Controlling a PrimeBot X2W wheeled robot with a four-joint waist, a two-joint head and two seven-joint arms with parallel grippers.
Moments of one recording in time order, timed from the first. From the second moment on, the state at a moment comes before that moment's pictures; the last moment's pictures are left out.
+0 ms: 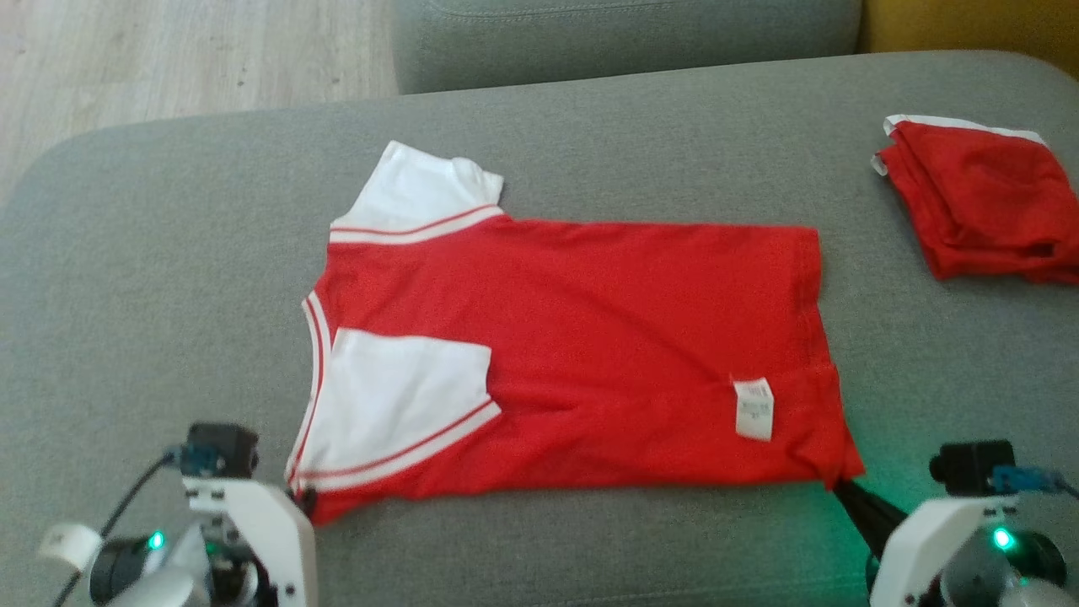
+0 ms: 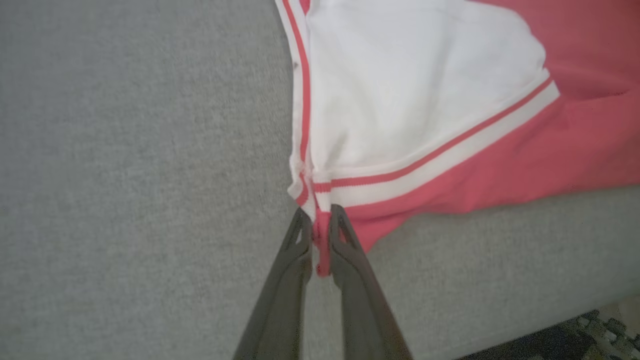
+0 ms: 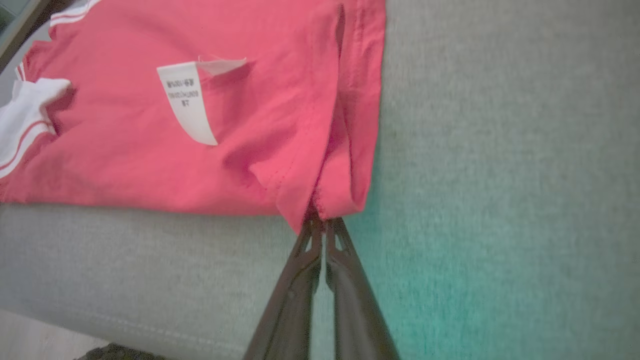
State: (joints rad) left arm -0.17 0.63 -0.78 0.10 -0.87 0.37 0.27; right arm 0.05 -0.35 0.24 0.26 0.60 0.13 0.33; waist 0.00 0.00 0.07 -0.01
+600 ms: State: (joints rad) left arm -0.06 0.73 -0.80 -0.08 -0.89 0.50 0.34; right arm 0.18 -0.31 0.08 0.05 0.54 0.13 0.51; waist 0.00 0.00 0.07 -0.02
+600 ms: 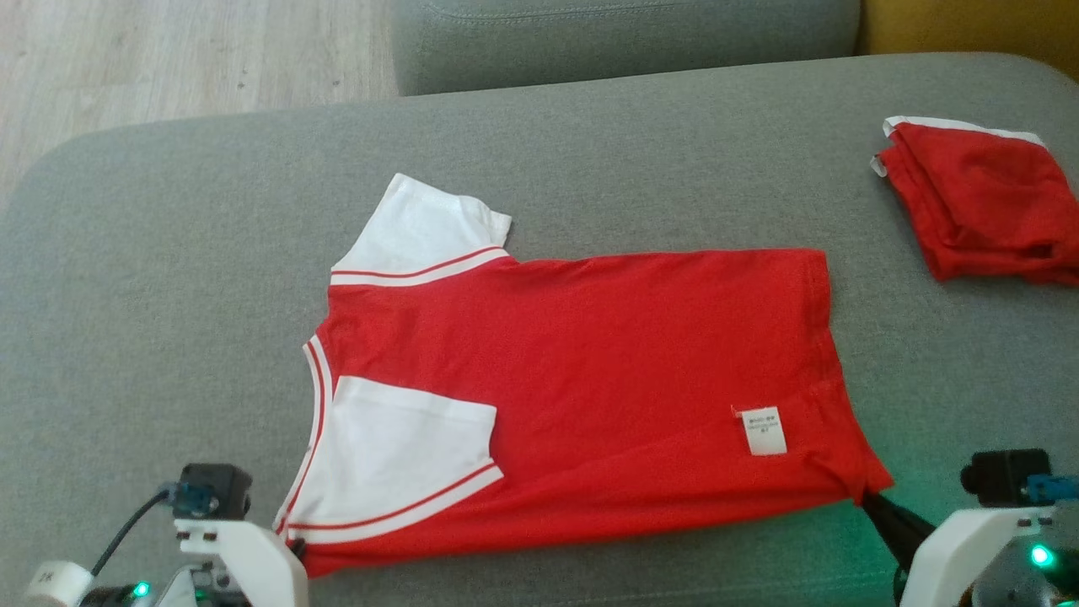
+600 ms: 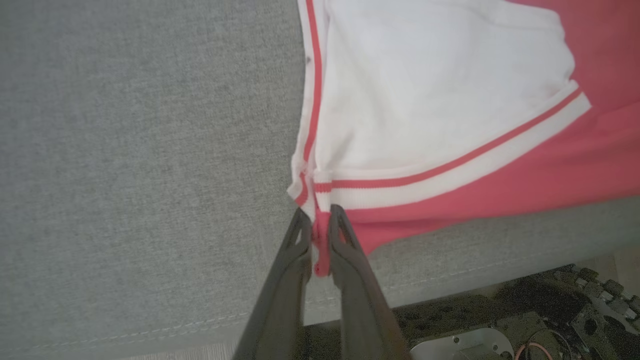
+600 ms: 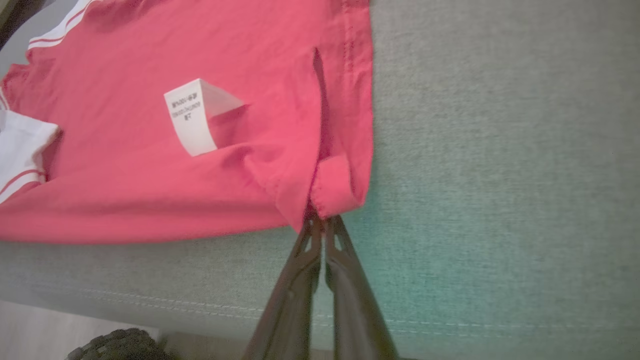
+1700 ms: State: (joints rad) left arm -0.85 0.55 -0.80 0.27 -0.79 0.17 0.53; right arm -0.39 -0.33 0.06 0.26 0.67 0.13 0.42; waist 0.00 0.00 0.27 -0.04
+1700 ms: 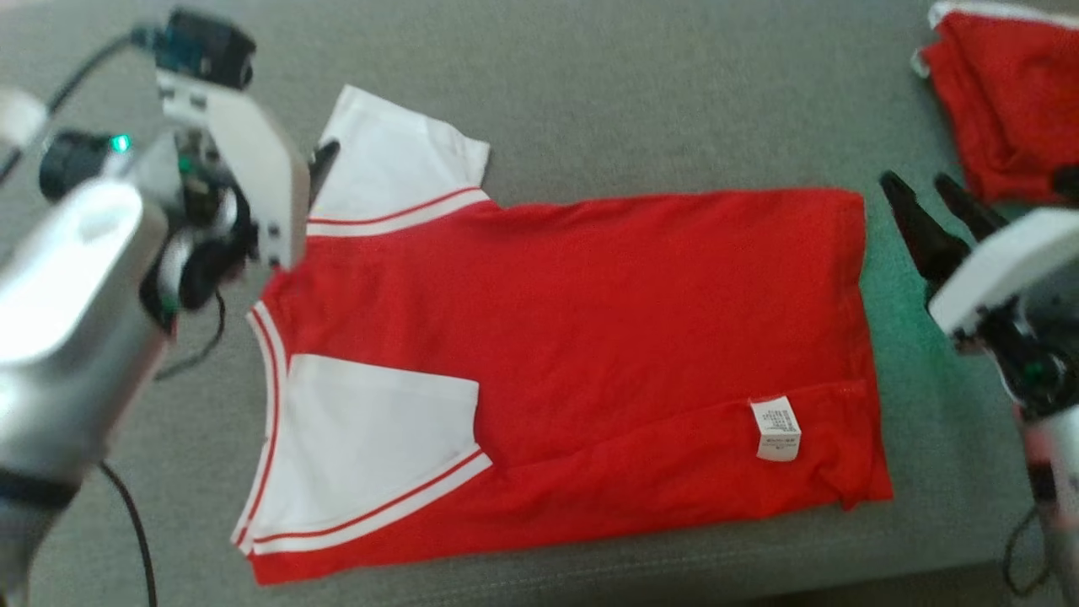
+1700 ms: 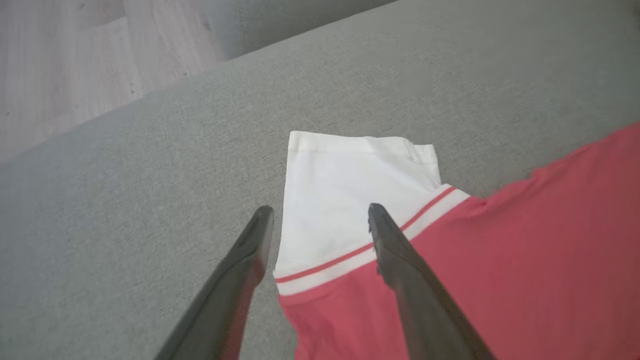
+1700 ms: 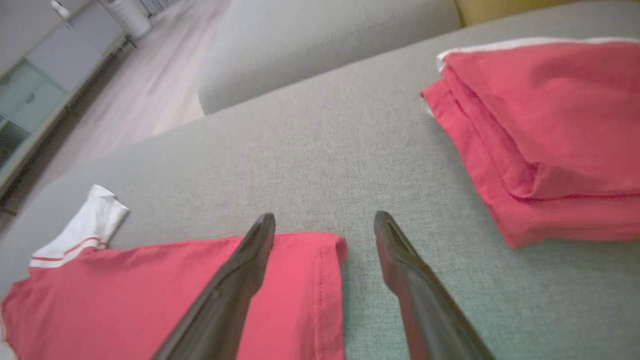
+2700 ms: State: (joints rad) left arm -1.27 0.37 -0.87 0.98 -0.75 -0.08 0.64; right arm -0.76 -0.43 0.65 0.50 0.99 0.13 0.34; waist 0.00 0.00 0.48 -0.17
